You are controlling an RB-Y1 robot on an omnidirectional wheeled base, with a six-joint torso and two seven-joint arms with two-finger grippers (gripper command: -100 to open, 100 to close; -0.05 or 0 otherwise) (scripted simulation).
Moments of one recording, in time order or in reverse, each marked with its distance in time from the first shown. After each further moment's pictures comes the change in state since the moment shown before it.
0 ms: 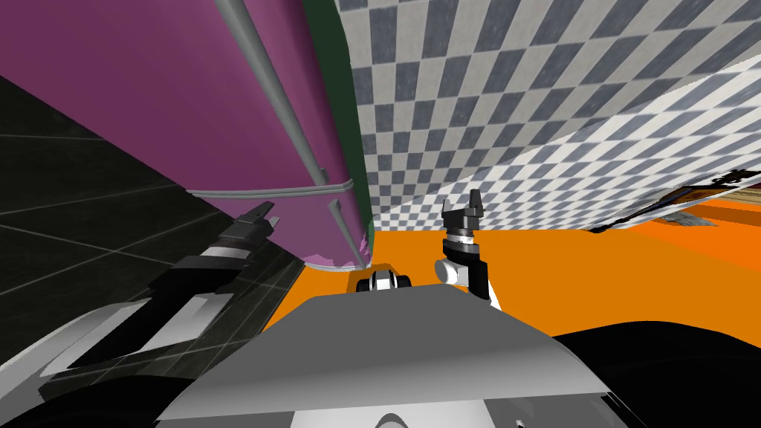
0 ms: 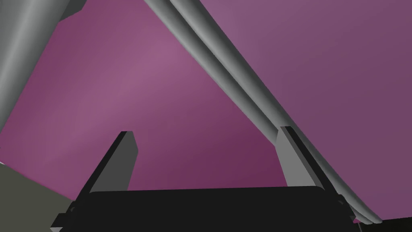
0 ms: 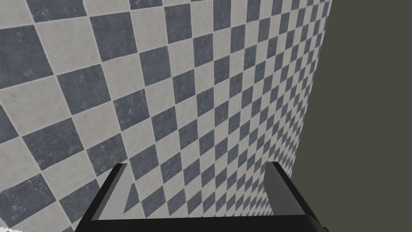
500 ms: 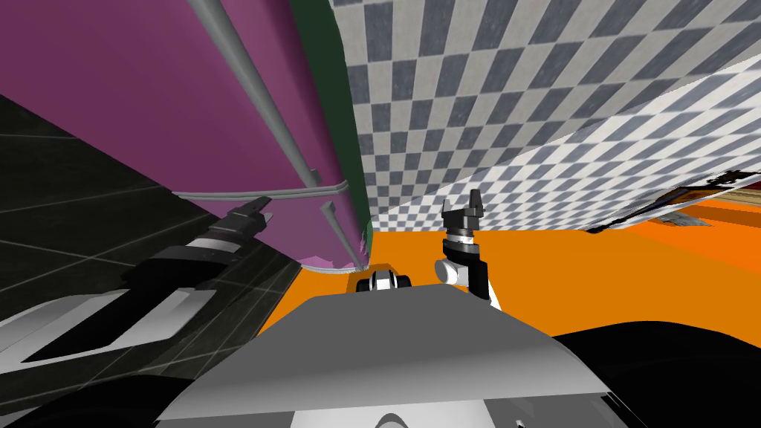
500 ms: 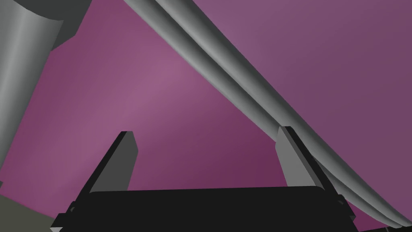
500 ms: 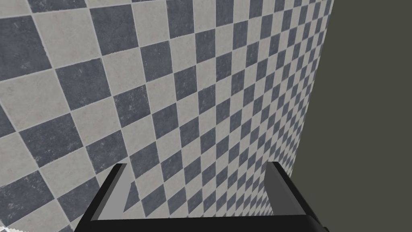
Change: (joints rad) left arm 0.043 0.135 0.101 -0.002 0.022 0.085 0.042; right arm 0.000 0.000 0.000 0.000 0.000 0.000 0.000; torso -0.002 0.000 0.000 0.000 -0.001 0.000
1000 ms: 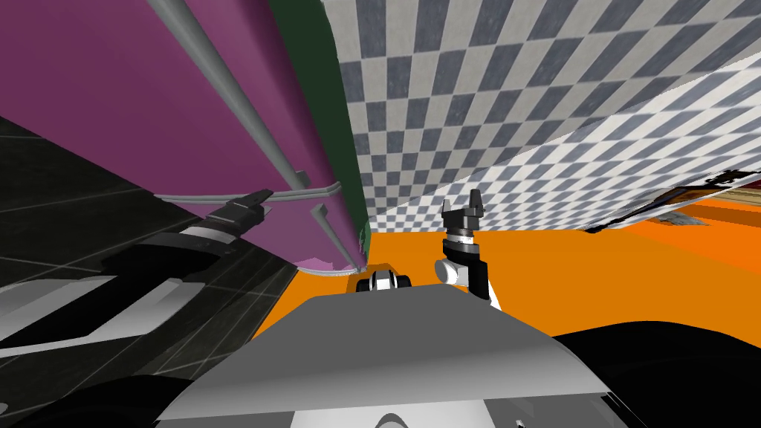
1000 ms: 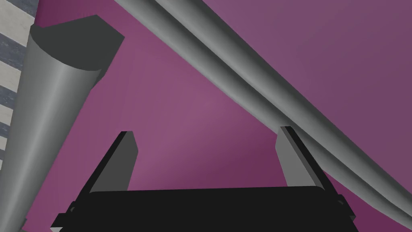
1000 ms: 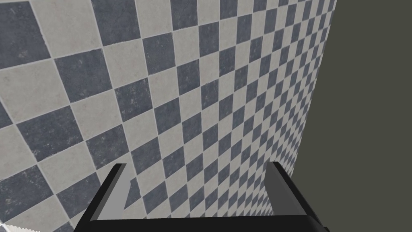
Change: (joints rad) left arm 0.037 0.135 0.092 -0.025 0.018 0.088 0.040; right arm 0.000 0.000 0.000 0.000 0.000 0.000 0.000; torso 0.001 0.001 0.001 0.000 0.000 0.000
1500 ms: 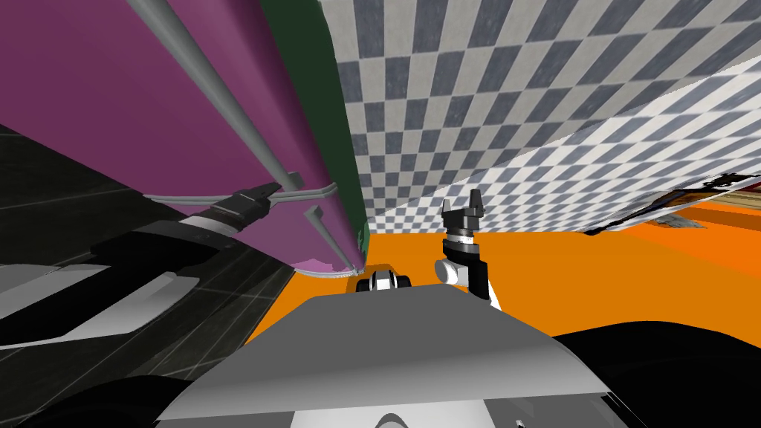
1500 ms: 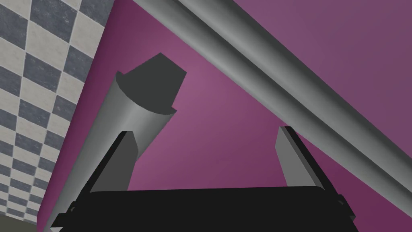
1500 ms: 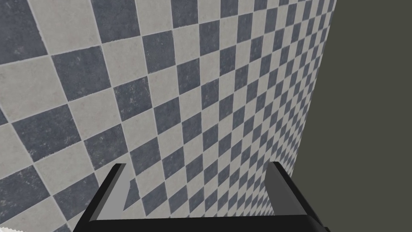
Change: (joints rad) left arm 0.045 0.114 0.092 -0.077 0.023 0.069 0.037; right arm 0.000 0.000 0.000 0.000 0.000 0.000 0.000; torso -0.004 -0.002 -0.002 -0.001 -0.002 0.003
